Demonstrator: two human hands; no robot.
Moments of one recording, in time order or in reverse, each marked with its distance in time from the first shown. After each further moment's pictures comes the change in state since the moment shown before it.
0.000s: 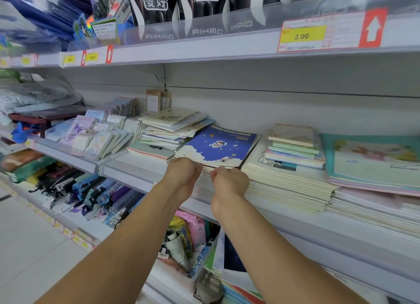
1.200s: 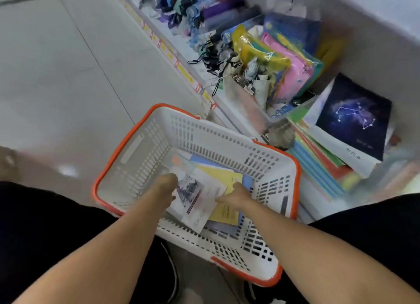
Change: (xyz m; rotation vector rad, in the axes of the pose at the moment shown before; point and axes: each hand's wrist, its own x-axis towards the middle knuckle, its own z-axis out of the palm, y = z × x) left_hand -0.224 -0.343 -0.326 0.131 0.634 -0.846; right_hand -0.062 0.388 -0.268 -1.684 -0.873 0.548
